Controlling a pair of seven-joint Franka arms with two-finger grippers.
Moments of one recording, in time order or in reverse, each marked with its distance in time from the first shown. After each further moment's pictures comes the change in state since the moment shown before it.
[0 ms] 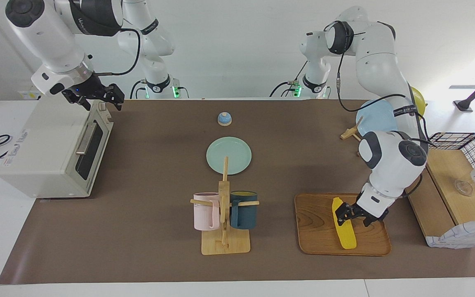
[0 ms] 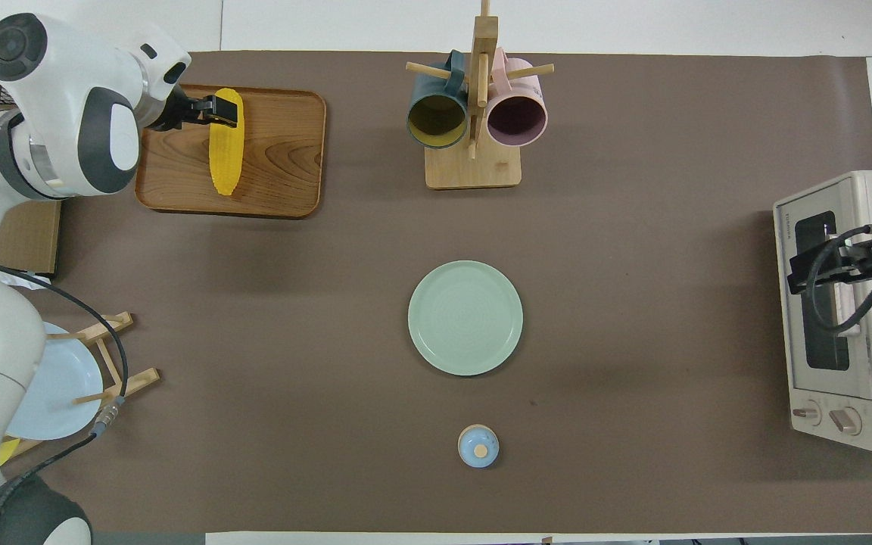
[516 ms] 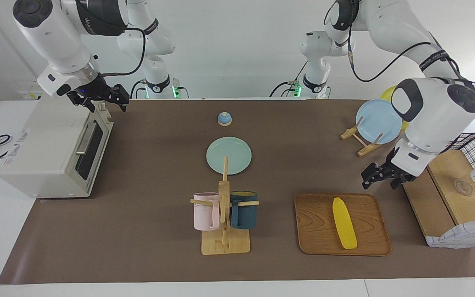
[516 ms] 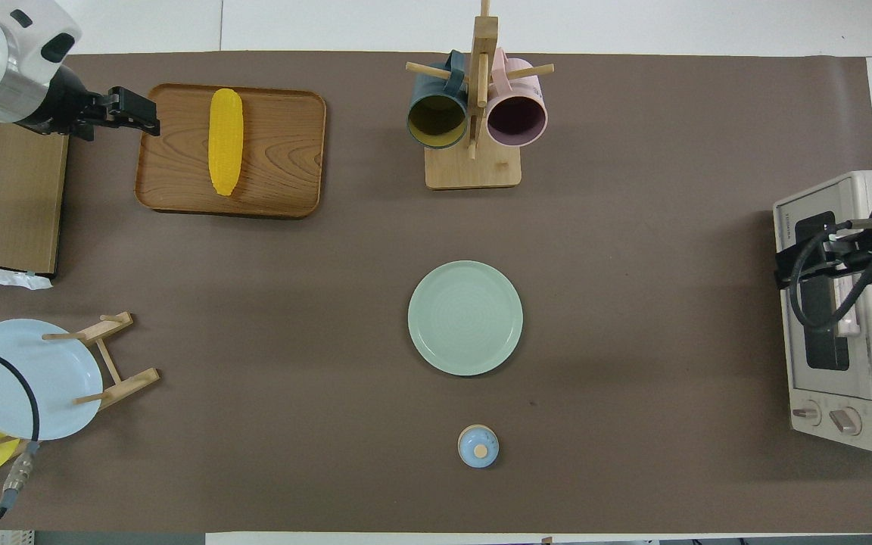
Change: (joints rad) left arm 0.006 -0.258 0.051 -0.015 0.000 -0.364 -0.030; right arm 0.138 0.015 -0.120 0.018 0.000 -0.002 0.001
